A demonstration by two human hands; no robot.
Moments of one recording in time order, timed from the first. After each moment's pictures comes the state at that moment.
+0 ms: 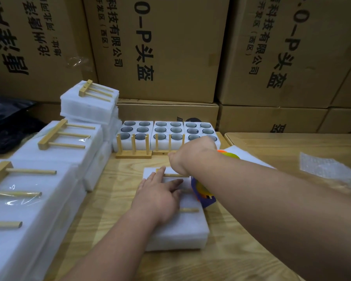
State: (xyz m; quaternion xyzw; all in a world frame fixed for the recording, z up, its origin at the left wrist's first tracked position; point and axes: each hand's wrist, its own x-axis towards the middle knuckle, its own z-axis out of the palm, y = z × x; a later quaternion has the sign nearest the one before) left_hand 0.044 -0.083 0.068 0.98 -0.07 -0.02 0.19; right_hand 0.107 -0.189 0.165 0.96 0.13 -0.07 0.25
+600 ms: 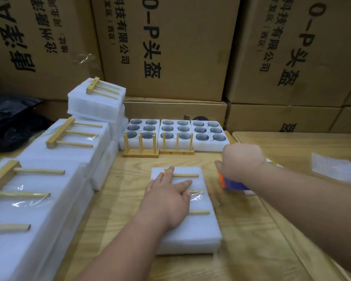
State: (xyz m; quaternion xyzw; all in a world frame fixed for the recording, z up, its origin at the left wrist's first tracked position) left_hand 0.046 -0.078 0.062 0.98 -0.08 -0.03 0.17; right_hand 0.116 -0.284 0.133 0.99 0.02 0.08 0.14
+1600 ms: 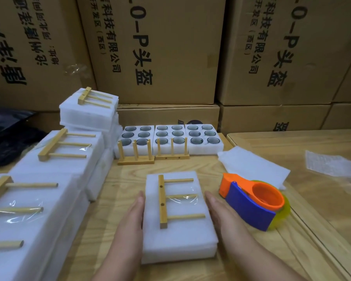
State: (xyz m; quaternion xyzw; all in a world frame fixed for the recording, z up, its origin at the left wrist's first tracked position) left_hand 0.015 -0.035 0.009 0.54 0.10 -0.01 0.83; right_hand 0.016 -0.260 0.022 0.68 -0.01 -0.04 -0.73
